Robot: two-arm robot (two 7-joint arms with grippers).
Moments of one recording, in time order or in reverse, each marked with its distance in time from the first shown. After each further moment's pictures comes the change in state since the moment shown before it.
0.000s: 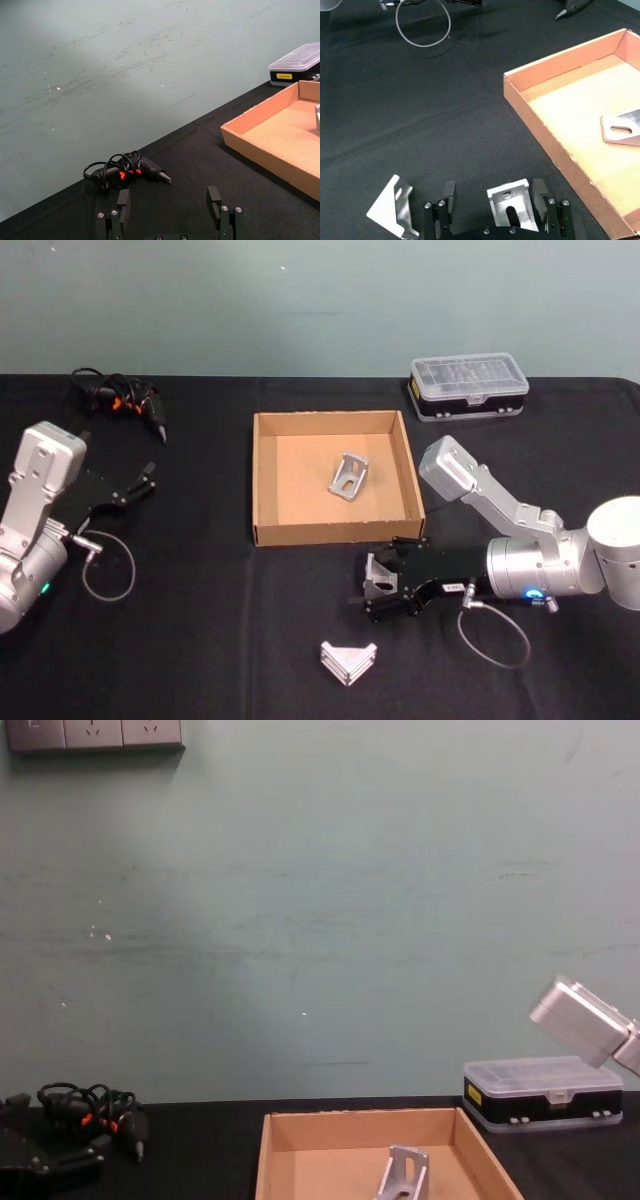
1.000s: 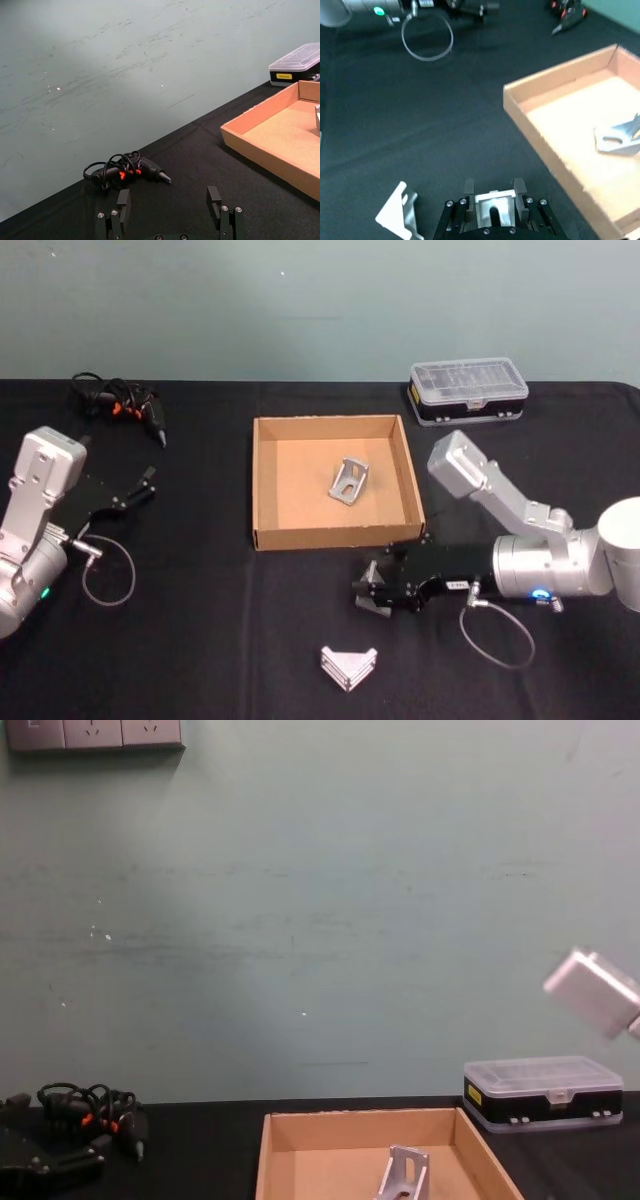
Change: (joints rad) left arm 0.000 0.000 0.000 0.000 0.000 0.000 0.000; right arm -0.017 0.019 0.023 -0.044 0.017 -0.004 -0.011
